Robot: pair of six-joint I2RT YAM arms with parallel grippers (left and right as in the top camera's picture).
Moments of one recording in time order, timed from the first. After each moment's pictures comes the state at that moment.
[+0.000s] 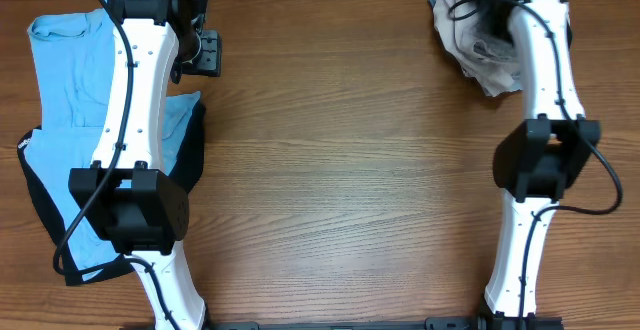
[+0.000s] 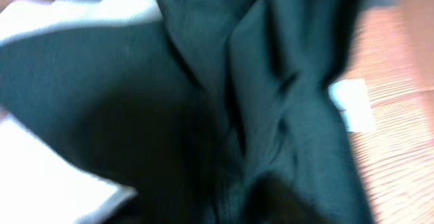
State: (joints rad) left arm -0.04 2.10 2.17 -1.35 -0.09 -0.02; right arm -0.01 2.46 2.51 -1.07 0.36 -0.01
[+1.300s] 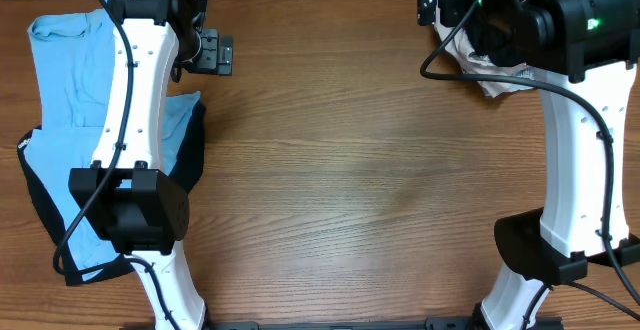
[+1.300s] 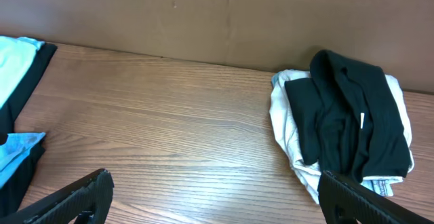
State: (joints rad) left arm -0.04 2.10 2.17 -1.34 -0.09 -0.02; right arm 0.26 1.95 2.69 -1.45 0.05 0.07
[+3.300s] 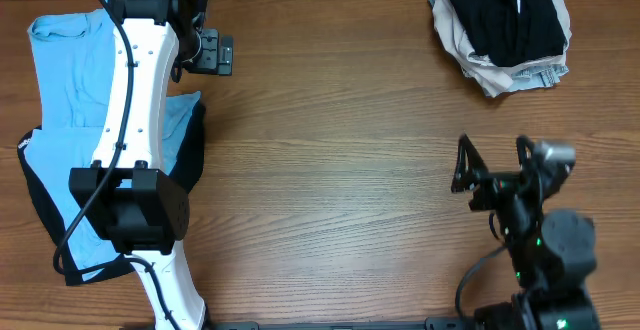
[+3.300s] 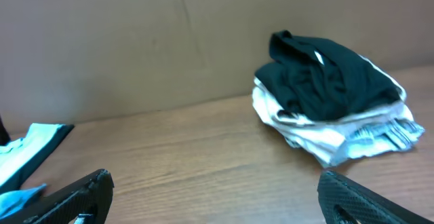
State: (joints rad) left arm -0.04 2.10 2.17 -1.34 -0.09 -0.02; right arm 0.15 0.43 0.49 -0.20 0.03 0.26
